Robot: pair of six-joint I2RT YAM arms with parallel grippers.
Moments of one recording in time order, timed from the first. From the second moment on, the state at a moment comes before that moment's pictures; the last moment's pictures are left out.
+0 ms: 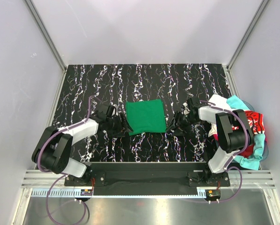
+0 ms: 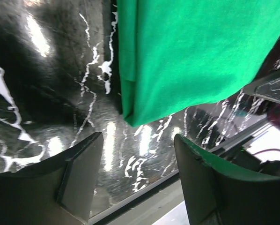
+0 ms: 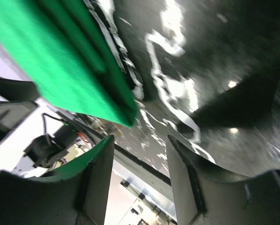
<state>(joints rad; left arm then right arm) -0.42 1.45 0.68 -0.24 0.40 -0.79 0.19 1.72 0.86 -0.46 -0.66 0.61</state>
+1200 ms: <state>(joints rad) -0.45 1.58 0.72 -0.18 0.35 -0.91 0.20 1.84 0.85 -0.26 -0.77 0.70</state>
